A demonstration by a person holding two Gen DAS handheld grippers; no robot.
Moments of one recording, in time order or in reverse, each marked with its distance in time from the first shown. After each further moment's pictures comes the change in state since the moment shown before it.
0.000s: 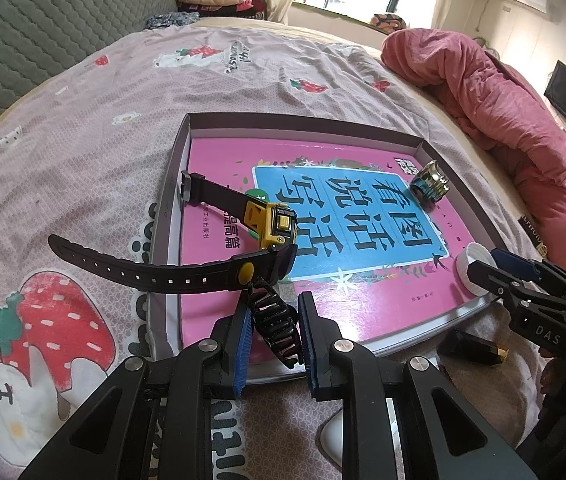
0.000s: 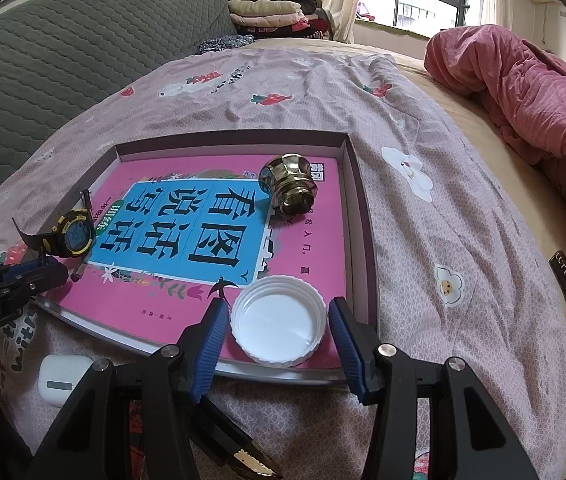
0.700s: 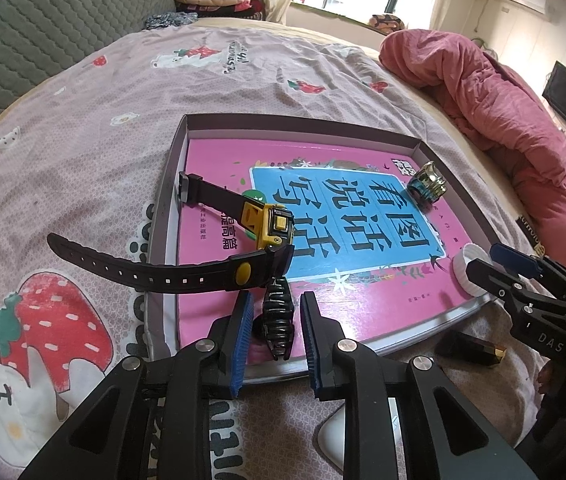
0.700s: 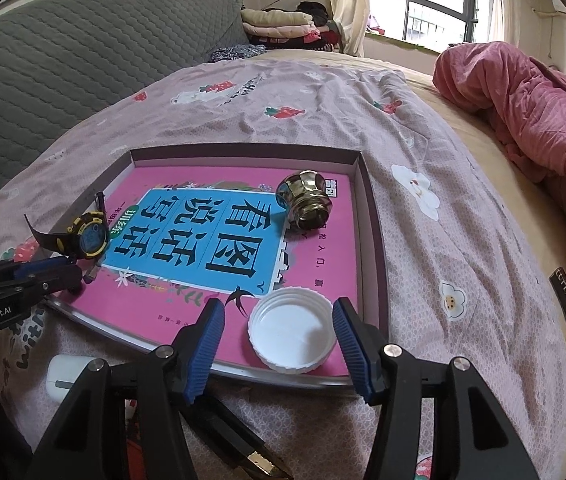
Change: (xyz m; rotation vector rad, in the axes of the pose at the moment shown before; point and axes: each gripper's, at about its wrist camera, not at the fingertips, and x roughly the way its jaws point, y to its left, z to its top) left arm 0.000 -0.001 0.001 0.001 0.001 -0.007; right arm -0.008 0.008 0.003 -0.032 -0.036 0.011
